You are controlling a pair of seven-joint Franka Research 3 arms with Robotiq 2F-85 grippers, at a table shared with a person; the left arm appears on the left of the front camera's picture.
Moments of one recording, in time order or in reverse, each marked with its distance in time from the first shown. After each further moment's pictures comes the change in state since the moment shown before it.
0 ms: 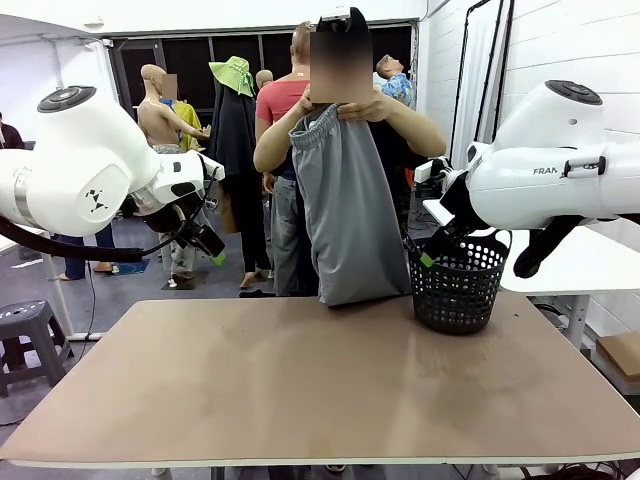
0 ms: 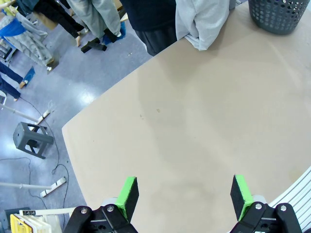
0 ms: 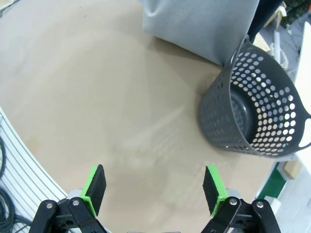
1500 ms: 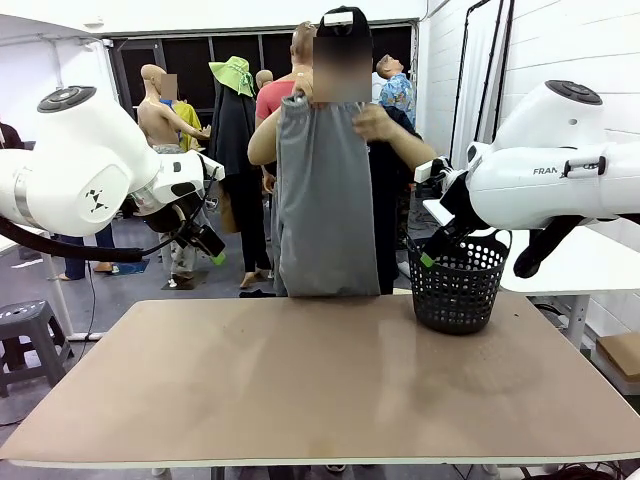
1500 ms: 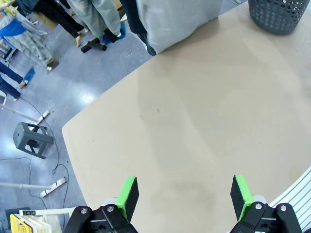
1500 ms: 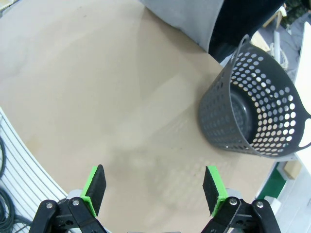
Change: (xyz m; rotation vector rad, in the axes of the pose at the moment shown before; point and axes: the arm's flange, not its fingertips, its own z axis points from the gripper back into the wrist) left arm 0.000 0.000 0.000 0.000 0.000 0.000; right arm 0.000 0.000 0.000 0.000 0.000 0.000
